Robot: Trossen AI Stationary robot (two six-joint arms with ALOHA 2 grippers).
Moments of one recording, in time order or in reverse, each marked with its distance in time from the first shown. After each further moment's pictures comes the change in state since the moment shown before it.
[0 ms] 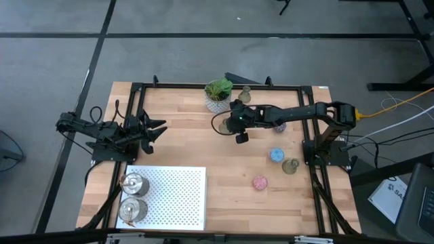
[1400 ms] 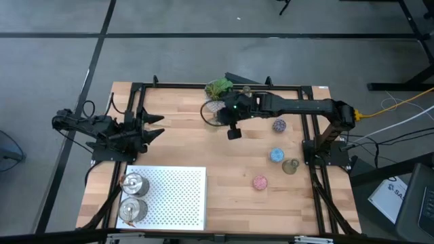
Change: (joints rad) left arm 0.000 0.112 0.194 -0.088 0.098 -0.048; right arm 0.050 0.010 0.461 -0.380 -0.127 0.118
